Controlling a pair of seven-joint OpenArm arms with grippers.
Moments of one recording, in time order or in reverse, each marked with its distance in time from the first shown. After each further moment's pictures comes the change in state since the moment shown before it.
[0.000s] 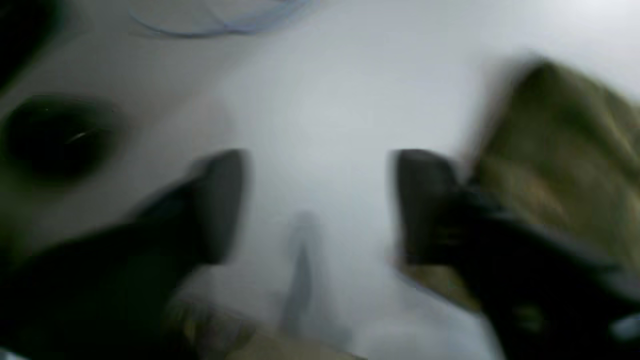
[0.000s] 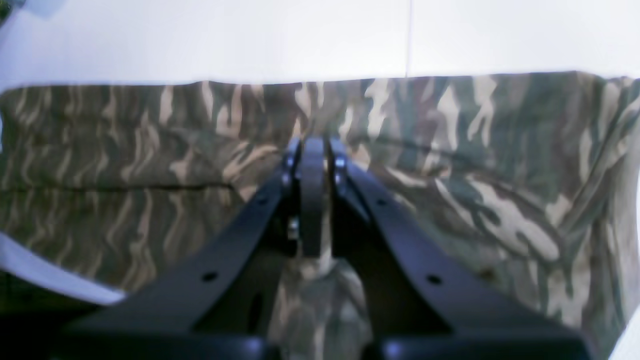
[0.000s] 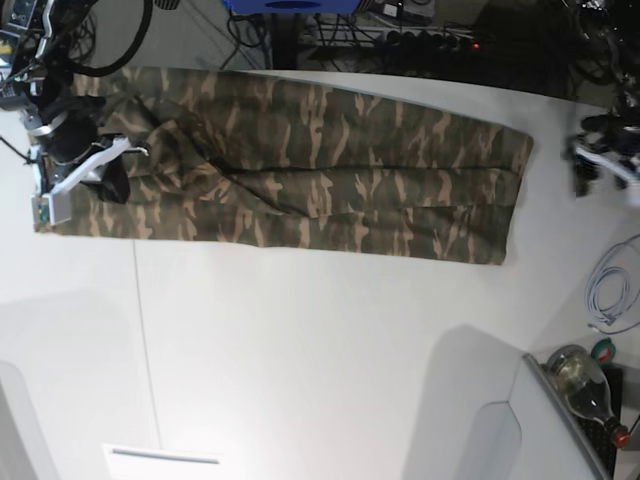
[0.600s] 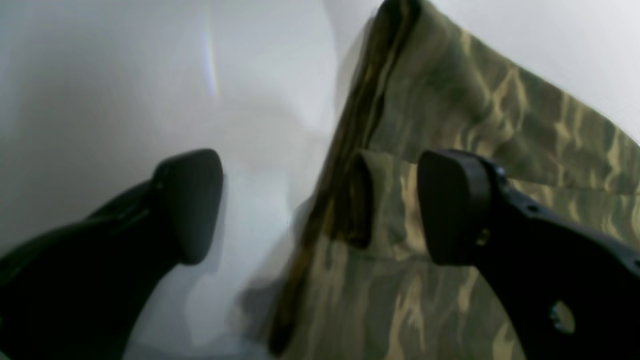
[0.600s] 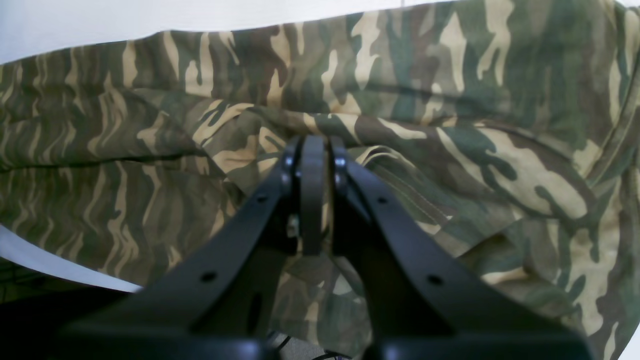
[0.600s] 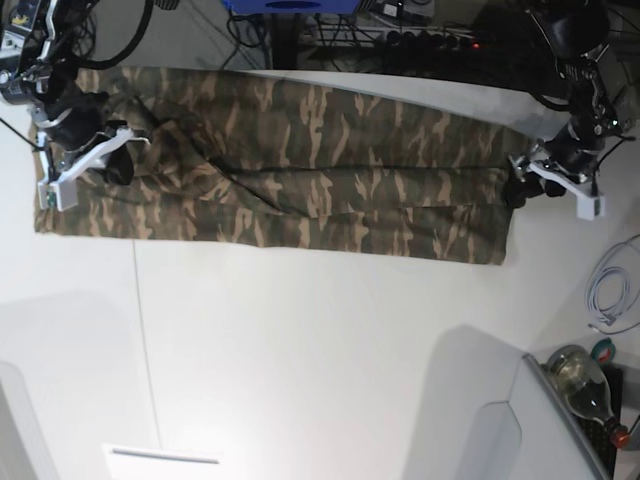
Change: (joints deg) left arm -12.0 -2.1 7.0 -27.6 -8.4 -5.7 -0.7; right arm -0.2 0.3 0.1 -4.7 -0.3 0.0 -0.1
